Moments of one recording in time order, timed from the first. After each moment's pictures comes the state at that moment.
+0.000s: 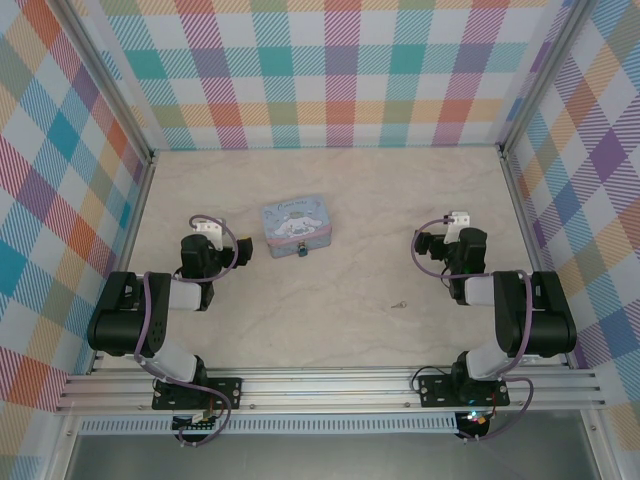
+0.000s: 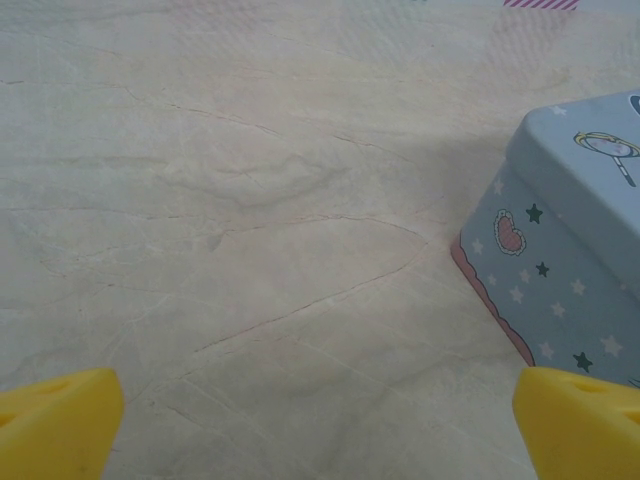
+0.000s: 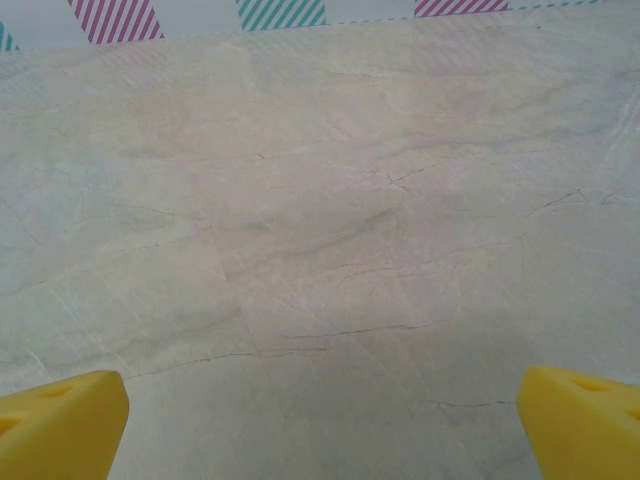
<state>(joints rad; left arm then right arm) -0.03 1.57 0.39 0.75 0.12 -0.06 0.00 1.54 0.40 0.72 -0.12 0.04</state>
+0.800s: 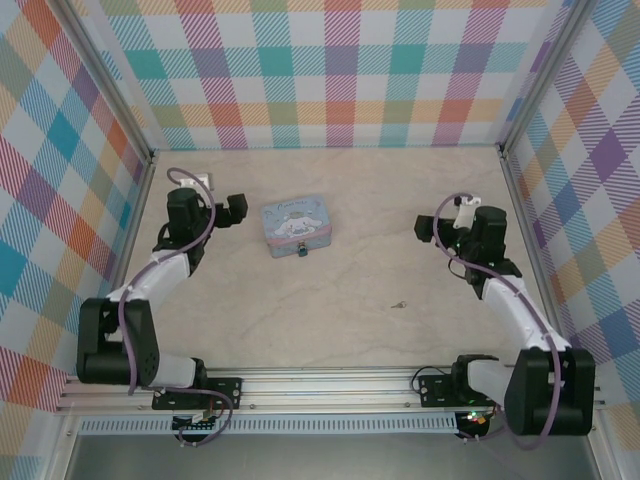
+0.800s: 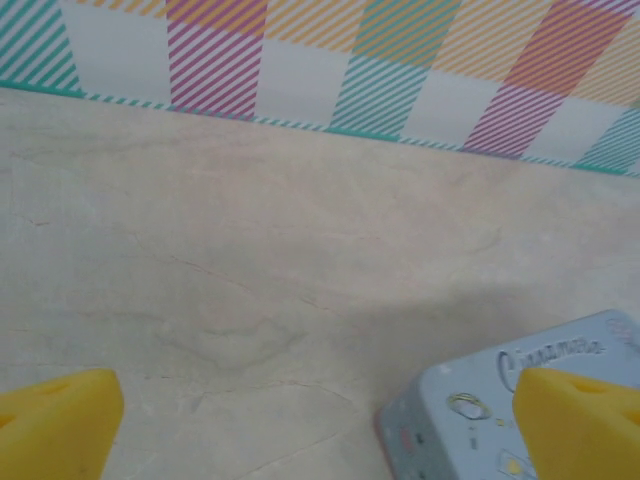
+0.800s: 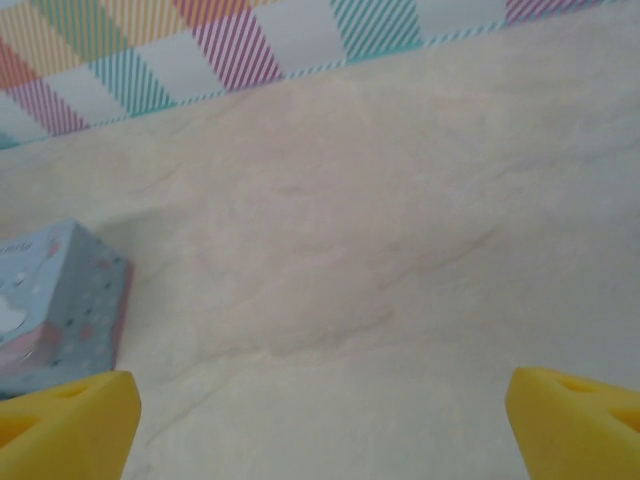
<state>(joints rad) -0.04 1.37 0.79 0.17 0.12 -0.20 0.01 1.10 0.63 -0.05 -0.31 0.22</state>
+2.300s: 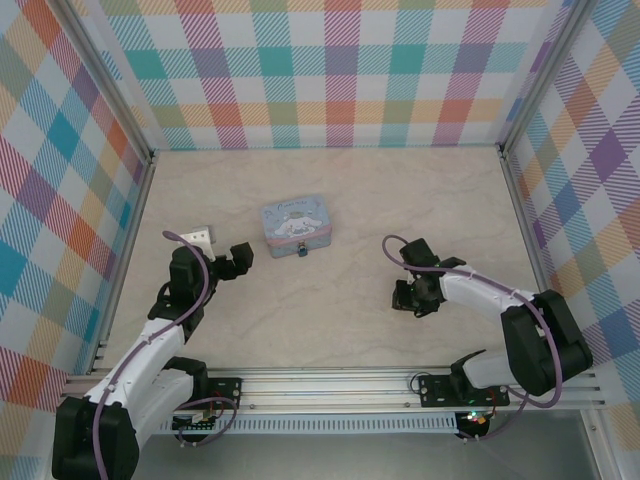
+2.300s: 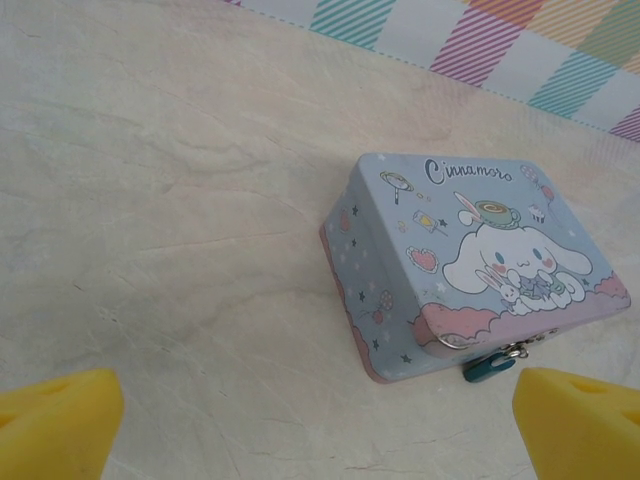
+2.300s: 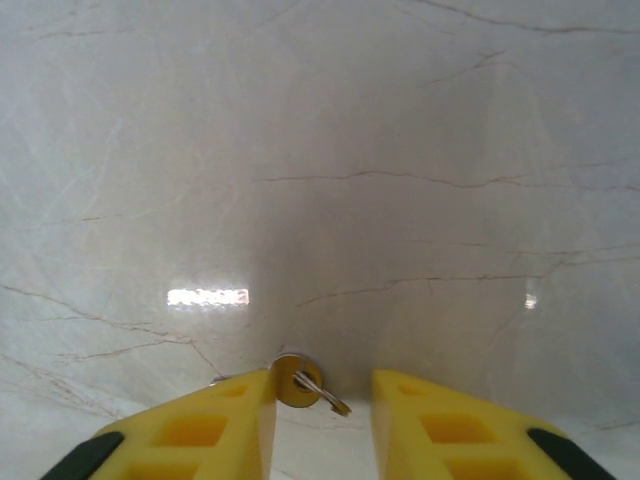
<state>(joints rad) -0.18 0.86 0.38 0.04 0.02 -0.37 0.45 1.36 0.63 -0.62 -0.10 0.54</state>
